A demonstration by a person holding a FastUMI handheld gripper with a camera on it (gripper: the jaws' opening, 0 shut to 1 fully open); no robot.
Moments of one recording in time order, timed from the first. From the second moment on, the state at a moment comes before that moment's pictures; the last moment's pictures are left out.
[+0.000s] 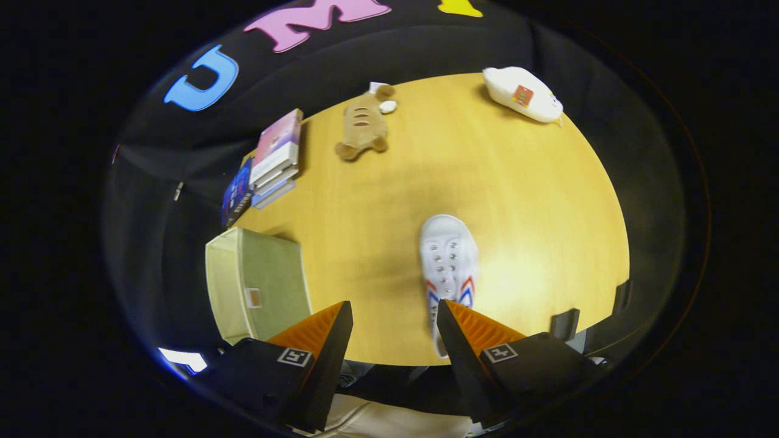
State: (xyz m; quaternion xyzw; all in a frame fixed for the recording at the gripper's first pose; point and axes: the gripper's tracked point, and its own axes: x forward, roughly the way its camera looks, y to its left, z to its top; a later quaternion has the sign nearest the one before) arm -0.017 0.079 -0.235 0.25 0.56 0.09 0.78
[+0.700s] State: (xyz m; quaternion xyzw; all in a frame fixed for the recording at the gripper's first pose) arm -0.016 0.053 -0.368 0.21 0.63 0.10 0.74
